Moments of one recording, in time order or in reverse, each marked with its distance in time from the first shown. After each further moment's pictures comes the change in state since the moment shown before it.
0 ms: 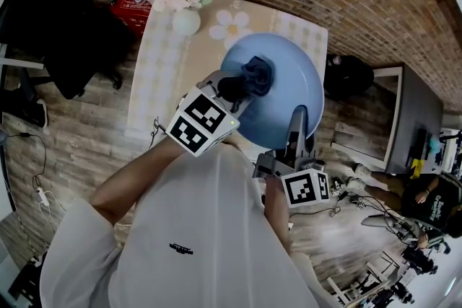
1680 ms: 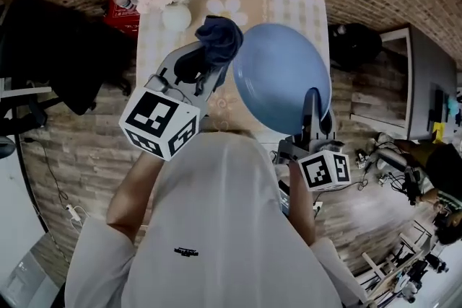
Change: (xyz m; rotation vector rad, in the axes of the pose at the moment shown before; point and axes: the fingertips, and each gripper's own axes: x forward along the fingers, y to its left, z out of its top) left arm -0.056 0.030 0.057 -0.038 -0.173 0.125; right arm -0.019 -0.037 0.006 -0.129 0.020 -0.065
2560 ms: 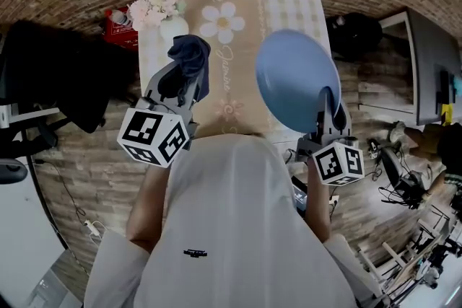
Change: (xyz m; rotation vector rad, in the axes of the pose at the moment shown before) left arm -0.016 0.047 -0.029 -0.094 0.026 0.114; right arm -0.004 -0.041 0.001 -0.117 0.050 -0.139
